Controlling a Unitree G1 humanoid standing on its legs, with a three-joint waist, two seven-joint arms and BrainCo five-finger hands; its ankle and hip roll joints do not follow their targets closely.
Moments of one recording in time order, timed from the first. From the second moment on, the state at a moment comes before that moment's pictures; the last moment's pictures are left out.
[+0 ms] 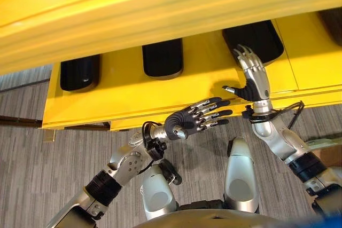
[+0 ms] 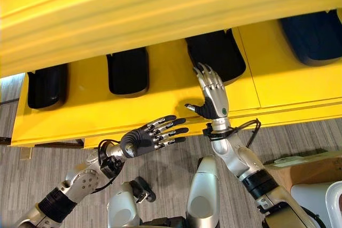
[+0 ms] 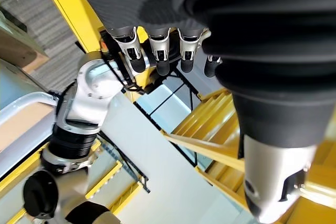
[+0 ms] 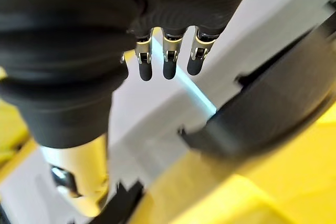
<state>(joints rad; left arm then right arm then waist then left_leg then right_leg) -0.18 0.49 -0.52 -0.14 -1.11 0.03 -0.76 -0.32 -0.61 0.40 0.09 -0.57 -0.21 -0.73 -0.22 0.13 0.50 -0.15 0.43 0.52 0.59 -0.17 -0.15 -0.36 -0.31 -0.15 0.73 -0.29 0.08</state>
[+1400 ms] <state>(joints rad) -0.07 0.58 -0.47 -0.17 -1.12 0.00 -0.86 -0.04 -0.79 0.24 -0.04 -0.57 -0.27 -0.54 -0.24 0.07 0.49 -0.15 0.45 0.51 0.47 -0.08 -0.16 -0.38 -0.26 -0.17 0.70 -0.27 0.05</state>
